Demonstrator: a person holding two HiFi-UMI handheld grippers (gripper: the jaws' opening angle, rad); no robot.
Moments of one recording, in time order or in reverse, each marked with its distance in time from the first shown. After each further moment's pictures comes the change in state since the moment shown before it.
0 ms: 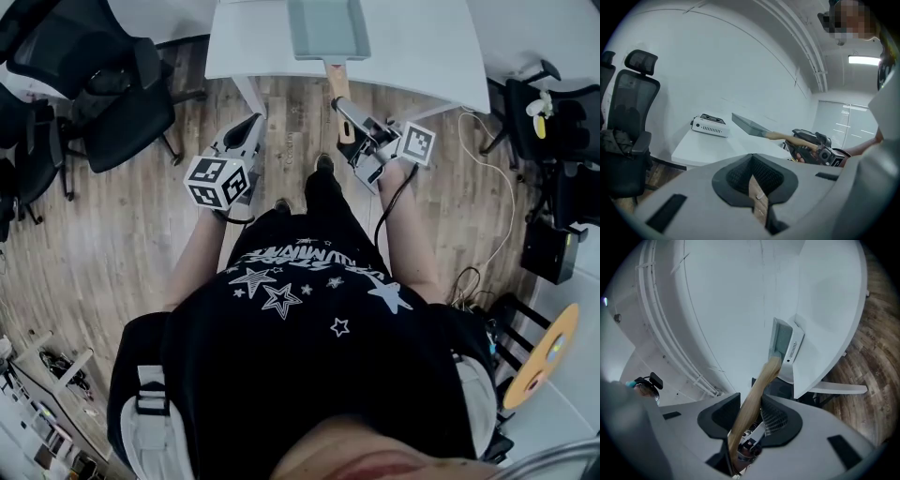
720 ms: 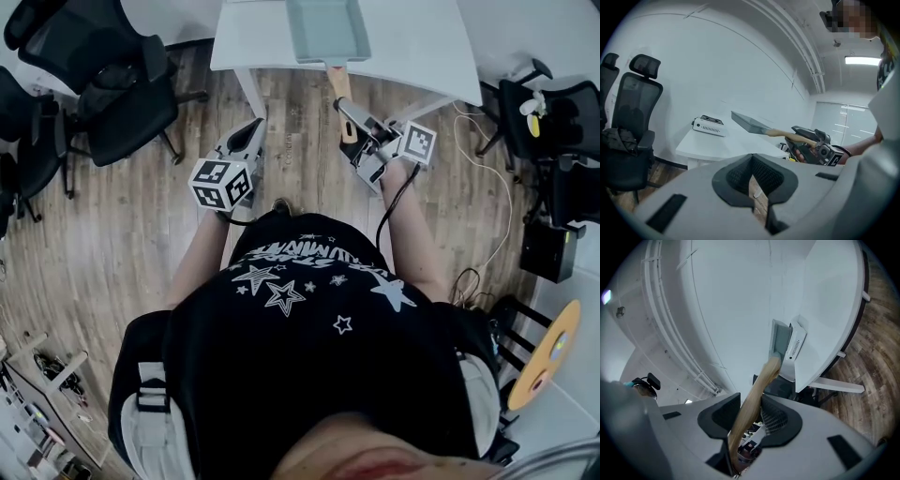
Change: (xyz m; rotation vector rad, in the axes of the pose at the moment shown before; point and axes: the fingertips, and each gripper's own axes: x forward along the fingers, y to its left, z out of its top) left arm -0.046 -0.026 -0.015 -0.003 -0.015 0.002; right arm -0.016 0.033 -0.036 -0.036 0.018 -0.011
